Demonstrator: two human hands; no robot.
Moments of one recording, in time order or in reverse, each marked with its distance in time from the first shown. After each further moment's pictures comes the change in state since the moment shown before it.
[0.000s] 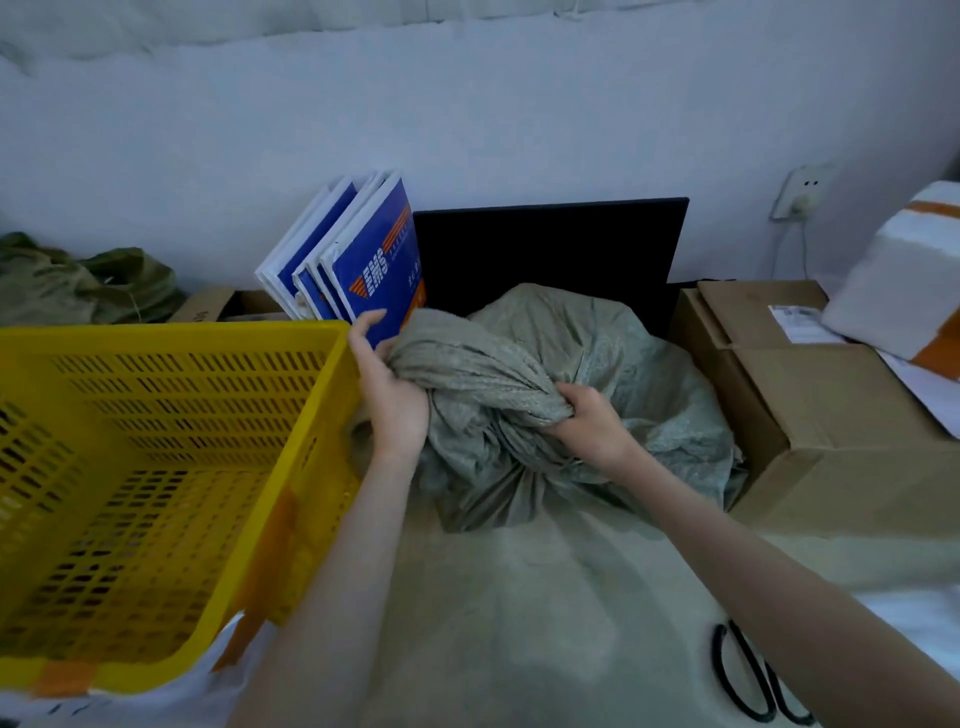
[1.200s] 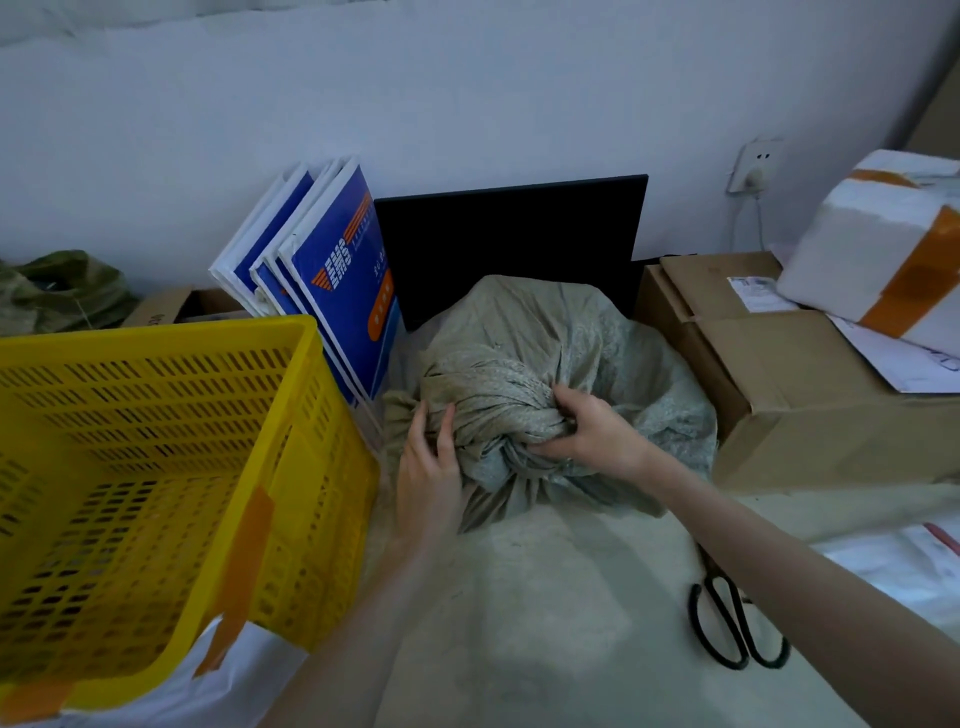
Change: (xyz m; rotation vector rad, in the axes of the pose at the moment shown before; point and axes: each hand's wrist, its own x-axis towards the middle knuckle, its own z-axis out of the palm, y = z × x) left_hand -0.091 -0.082 -0.015 1.103 -0.489 0.372; right_hand -0.032 0.019 -0.022 0.027 -0.186 -0.017
